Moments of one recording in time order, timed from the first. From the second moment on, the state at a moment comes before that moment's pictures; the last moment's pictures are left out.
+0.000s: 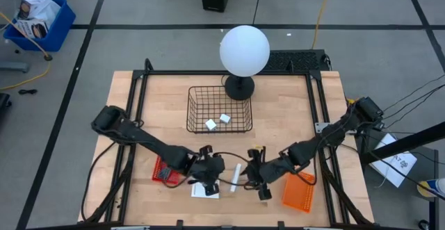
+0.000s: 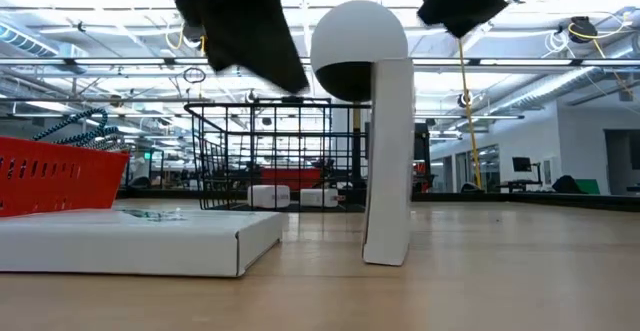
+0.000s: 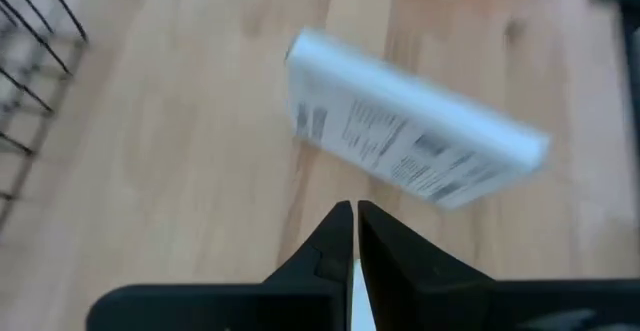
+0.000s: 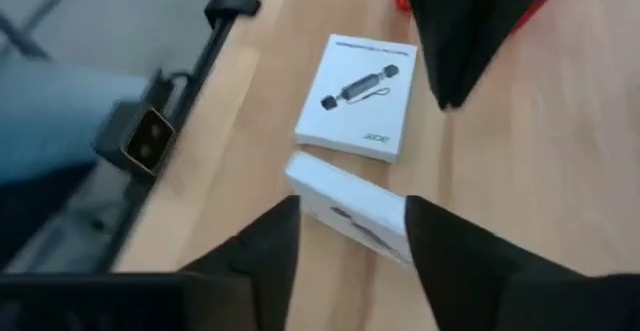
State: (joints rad) left arm -0.45 1.82 1.29 -0.41 -0.29 -0.55; right arm 0.53 1.56 1.00 -0.15 0.17 0.26
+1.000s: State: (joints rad) left arm -0.58 1.72 1.29 -0.31 -0.41 -0.45; right arm 0.36 1.69 1.00 -0.16 0.02 -0.26
